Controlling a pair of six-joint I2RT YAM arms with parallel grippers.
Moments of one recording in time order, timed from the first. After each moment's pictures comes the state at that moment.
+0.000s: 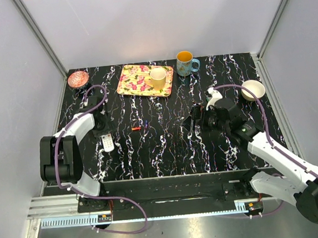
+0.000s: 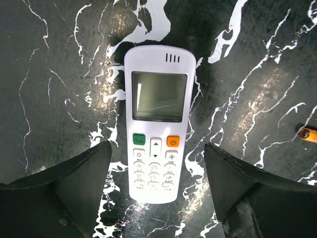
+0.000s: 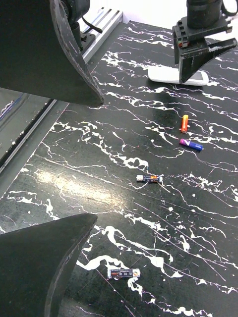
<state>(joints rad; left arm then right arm) -0.06 1.57 0.97 -0.64 -0.13 -0.38 0.55 1.00 0.75 -0.25 -0.18 0.57</state>
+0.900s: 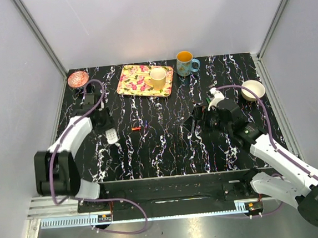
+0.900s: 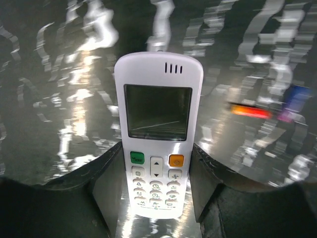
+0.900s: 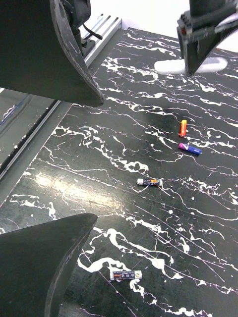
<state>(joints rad) -0.07 1.50 0.98 -0.63 -0.02 -0.38 0.55 0.95 0.74 -0.27 -0.18 0.58</state>
